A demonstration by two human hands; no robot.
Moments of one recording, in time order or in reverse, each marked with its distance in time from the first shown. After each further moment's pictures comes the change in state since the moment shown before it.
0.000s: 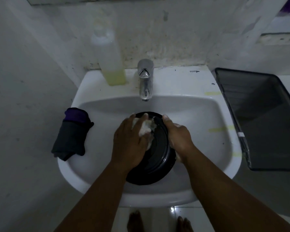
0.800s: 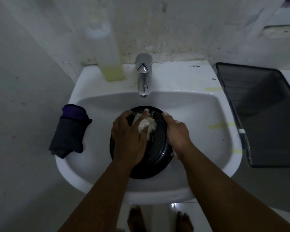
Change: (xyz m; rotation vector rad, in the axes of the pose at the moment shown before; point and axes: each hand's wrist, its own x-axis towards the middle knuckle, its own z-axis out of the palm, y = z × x) left_hand -0.002 0.011 0.007 -0.027 0.210 0.010; right_hand 0.004 0.004 0.003 -0.052 0.033 0.008
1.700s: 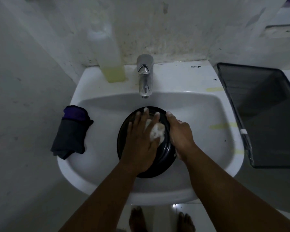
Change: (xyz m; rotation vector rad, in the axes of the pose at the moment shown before) left_hand -0.006 0.005 0.011 0.006 -0.281 0.127; right_hand 0.002 0.002 0.000 0.002 0.027 -0.017
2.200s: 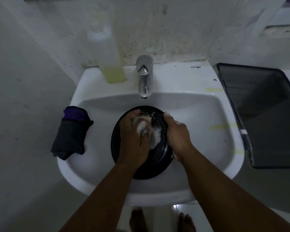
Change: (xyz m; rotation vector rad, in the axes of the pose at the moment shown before) left_hand -0.001 0.009 -0.010 -0.425 0.359 -0.100; right_hand -0.007 -0.004 0.005 0.064 -0.024 0.003
